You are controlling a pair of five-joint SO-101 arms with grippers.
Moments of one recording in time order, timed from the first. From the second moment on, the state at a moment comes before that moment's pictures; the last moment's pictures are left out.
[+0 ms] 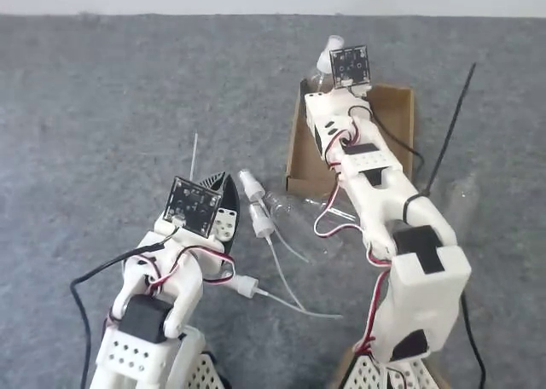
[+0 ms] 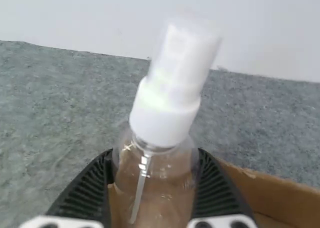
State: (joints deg) left arm 12.7 -88.6 82.6 44.8 -1.9; right arm -15.4 19.6 20.7 -9.1 -0.9
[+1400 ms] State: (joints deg) left arm 12.7 -88.6 82.6 44.8 -2.0; right arm -17.8 21.8 20.1 -10.0 1.5
